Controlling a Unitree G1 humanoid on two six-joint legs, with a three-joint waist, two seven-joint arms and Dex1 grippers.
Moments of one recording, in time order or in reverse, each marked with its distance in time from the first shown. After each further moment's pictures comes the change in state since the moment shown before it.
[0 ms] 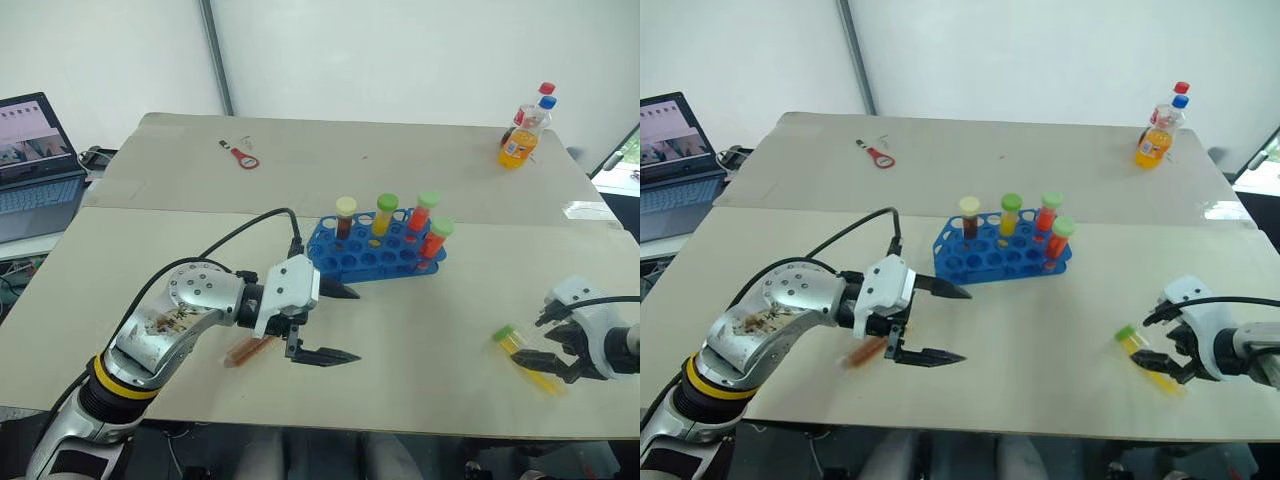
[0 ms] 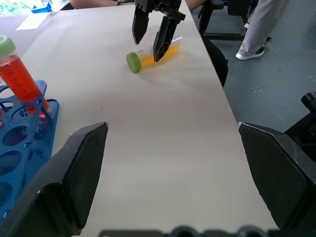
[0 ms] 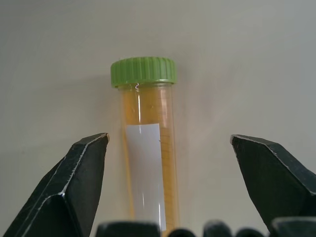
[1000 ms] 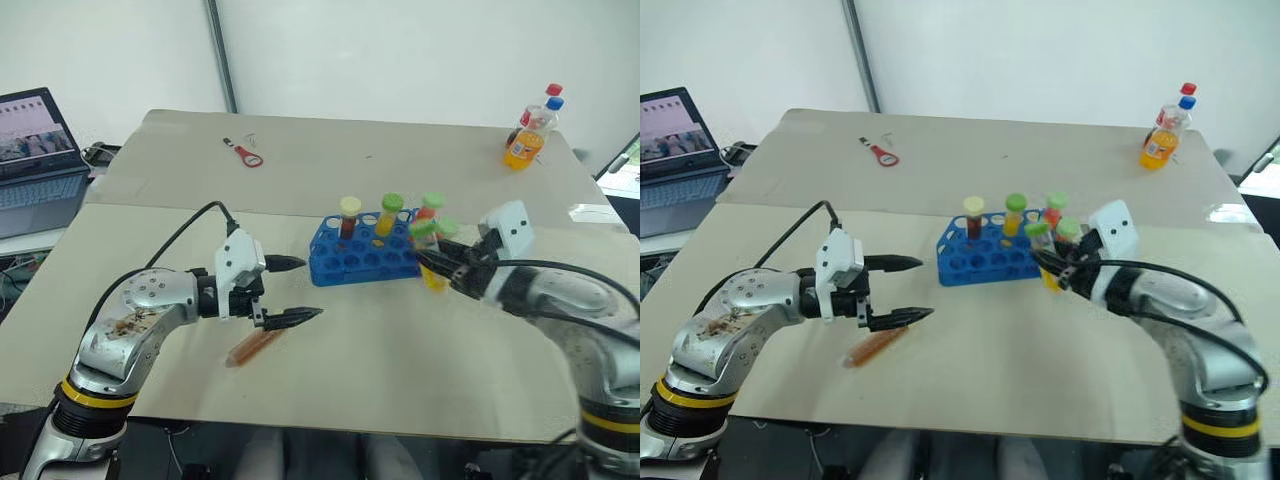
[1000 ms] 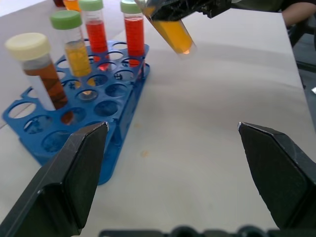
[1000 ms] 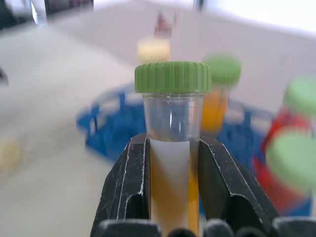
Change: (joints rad) left arm 0.173 0.022 0.270 0.085 -0.023 -0.003 0.121; right arm -0.384 0.703 0.011 -0.167 0.037 -0.328 -0.244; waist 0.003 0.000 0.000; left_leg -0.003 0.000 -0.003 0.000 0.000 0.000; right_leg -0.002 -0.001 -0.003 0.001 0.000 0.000
